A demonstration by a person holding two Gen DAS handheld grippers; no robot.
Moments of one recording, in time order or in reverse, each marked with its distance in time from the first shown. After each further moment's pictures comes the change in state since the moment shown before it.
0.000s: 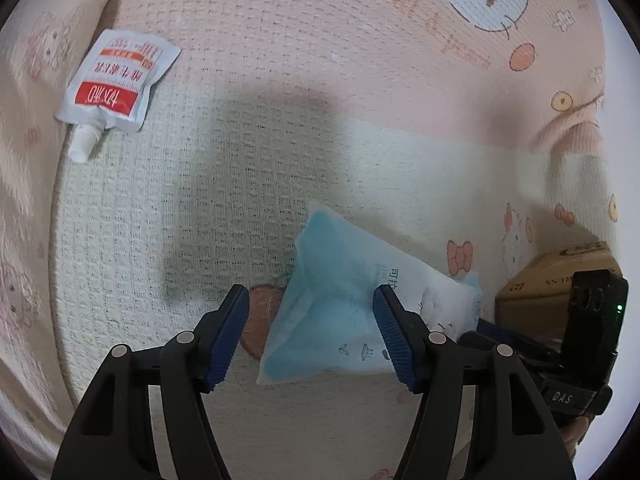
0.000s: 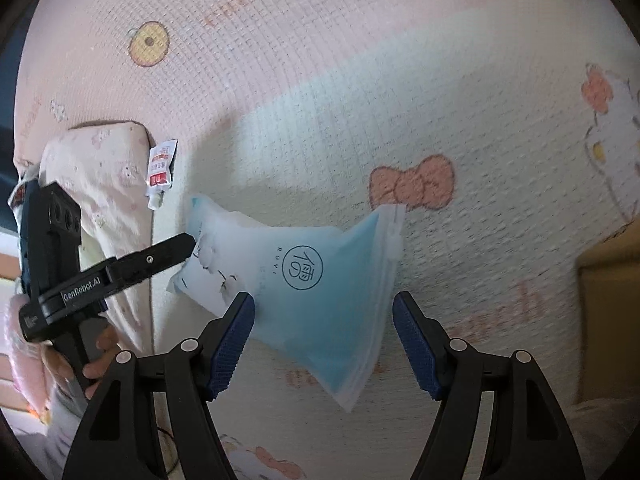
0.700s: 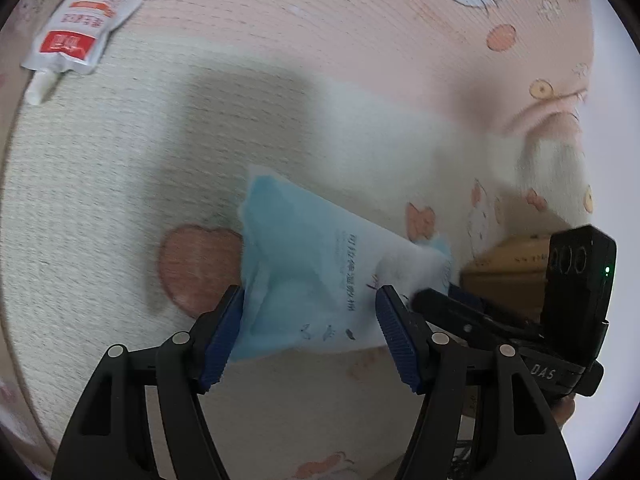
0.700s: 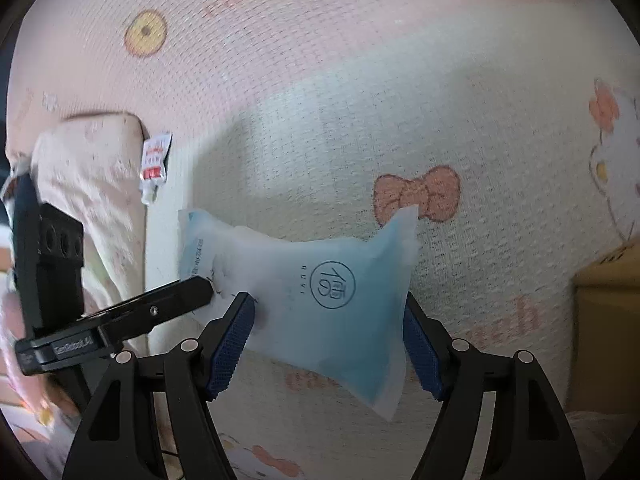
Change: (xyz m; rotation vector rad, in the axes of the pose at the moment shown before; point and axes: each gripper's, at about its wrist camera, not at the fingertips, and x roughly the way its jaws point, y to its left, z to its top) left arm 0.011 -0.018 -0.023 -0.025 0.081 -0.128; right arm 0.000 0.012 0.008 -0.061 0.039 -0.060
